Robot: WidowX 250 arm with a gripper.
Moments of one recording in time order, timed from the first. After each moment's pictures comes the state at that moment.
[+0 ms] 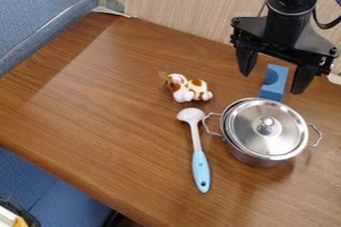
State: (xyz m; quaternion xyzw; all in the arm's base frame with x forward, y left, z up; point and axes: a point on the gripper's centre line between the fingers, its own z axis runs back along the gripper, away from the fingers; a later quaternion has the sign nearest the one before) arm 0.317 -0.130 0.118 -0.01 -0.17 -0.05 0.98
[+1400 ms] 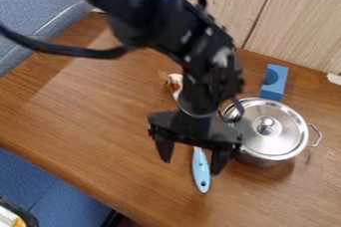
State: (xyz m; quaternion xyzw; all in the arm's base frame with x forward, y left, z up) arm 0.235 -0.078 0.031 0.02 -0.08 0.10 0.99
